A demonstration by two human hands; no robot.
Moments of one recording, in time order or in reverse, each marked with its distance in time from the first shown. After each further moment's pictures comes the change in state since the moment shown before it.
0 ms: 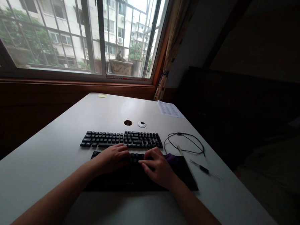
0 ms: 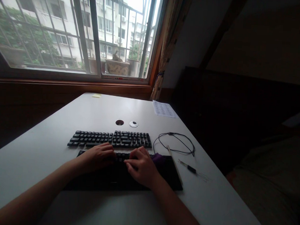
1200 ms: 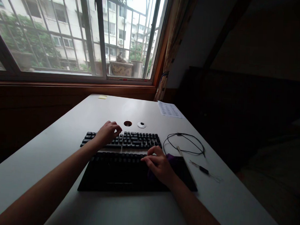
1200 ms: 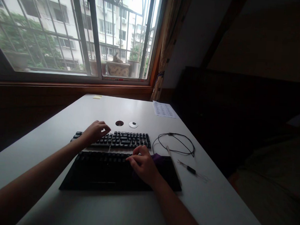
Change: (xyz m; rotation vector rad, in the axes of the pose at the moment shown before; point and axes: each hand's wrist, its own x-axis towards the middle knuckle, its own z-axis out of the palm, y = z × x) left_hand 0.036 -0.081 -0.030 0.142 0.238 -0.401; right_hand -0.002 0.011 -0.003 0.178 0.071 0.159
